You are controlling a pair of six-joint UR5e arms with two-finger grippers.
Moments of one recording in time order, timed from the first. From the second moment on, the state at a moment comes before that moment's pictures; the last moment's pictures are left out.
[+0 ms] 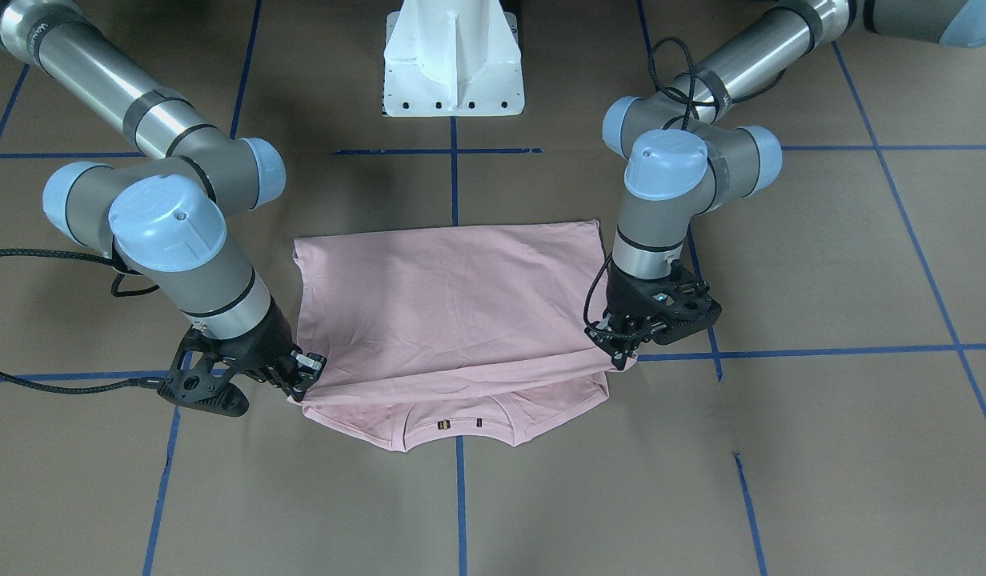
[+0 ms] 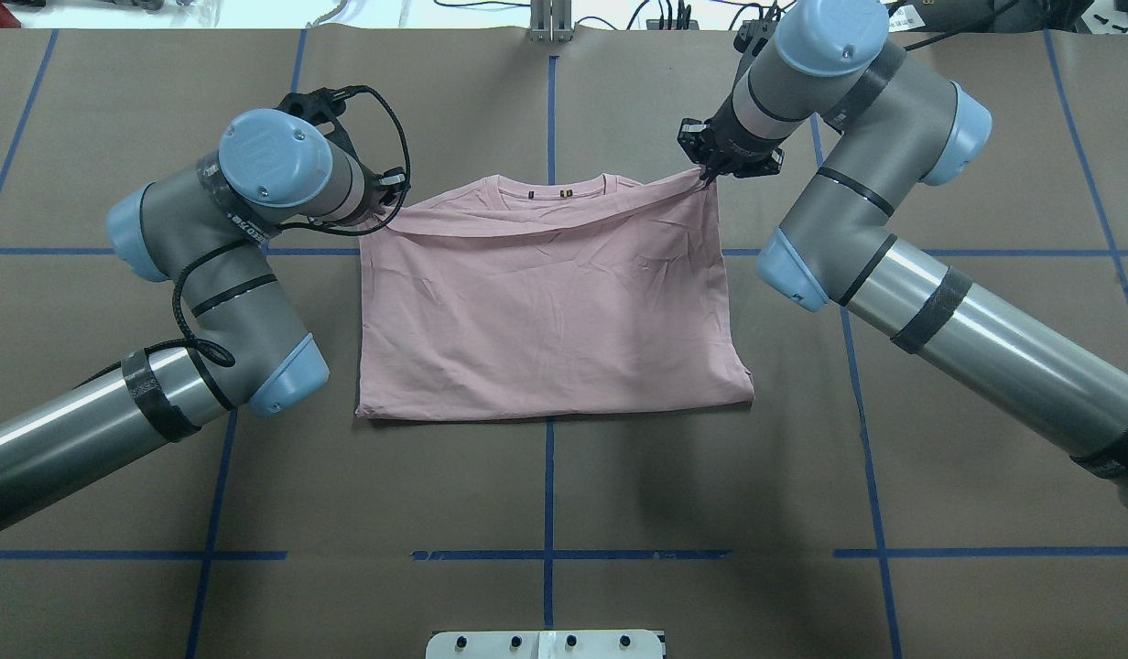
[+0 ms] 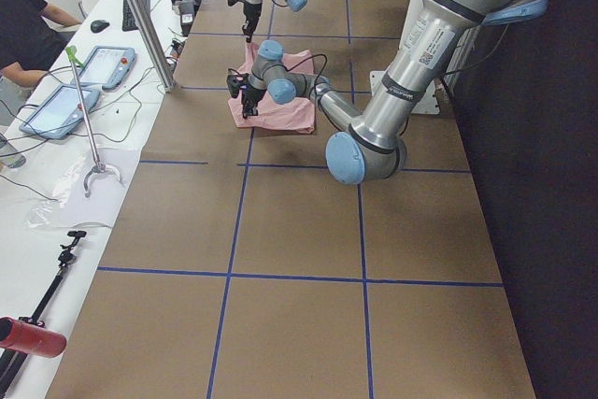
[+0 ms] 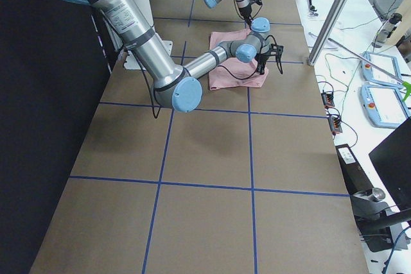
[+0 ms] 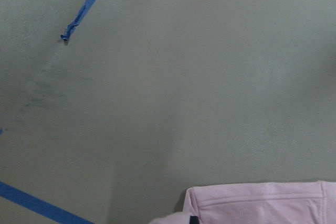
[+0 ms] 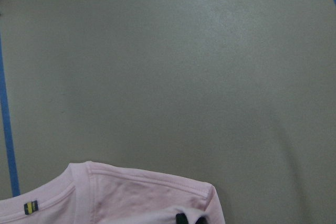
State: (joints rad) left arm -0.71 -2.19 -1.46 -1.93 -1.67 -1.50; right arm 0.85 -0.88 1.36 -1.23 1.99 1.29
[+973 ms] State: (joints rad) left arm -0.71 -2.19 -1.46 -1.92 -1.67 -1.50; right arm 0.83 -0.93 1.36 -1.09 2.00 1.26
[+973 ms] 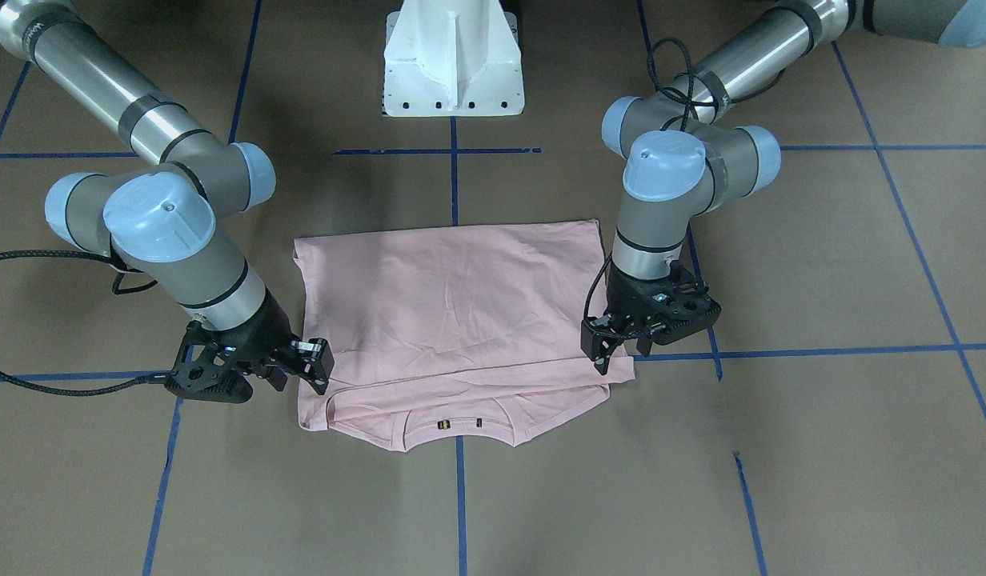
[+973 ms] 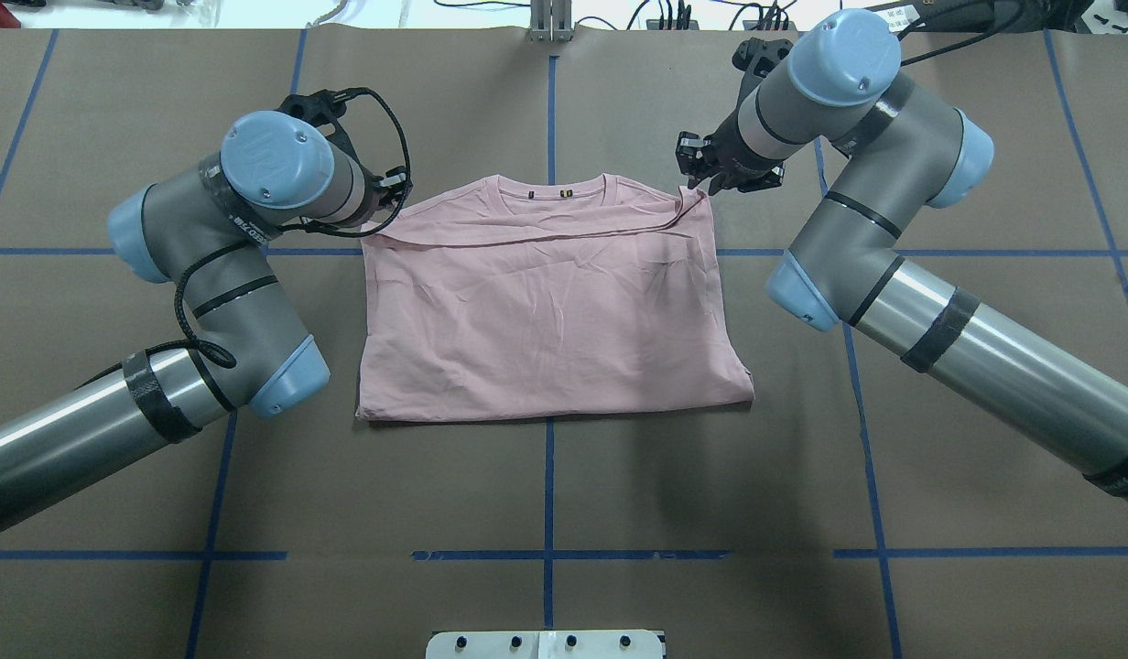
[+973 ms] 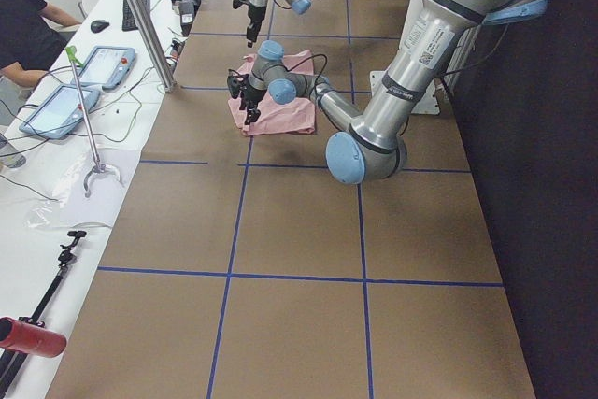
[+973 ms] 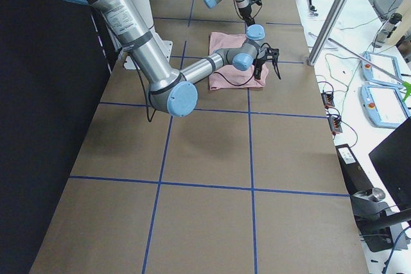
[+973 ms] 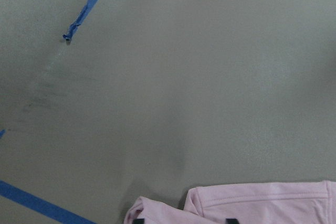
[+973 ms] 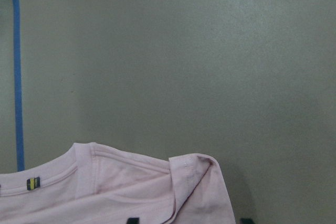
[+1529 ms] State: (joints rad) left arm -0.71 -2.18 -1.55 -1.85 -1.67 -1.50; right arm 0.72 -1.16 1.64 -1.10 1.99 1.34
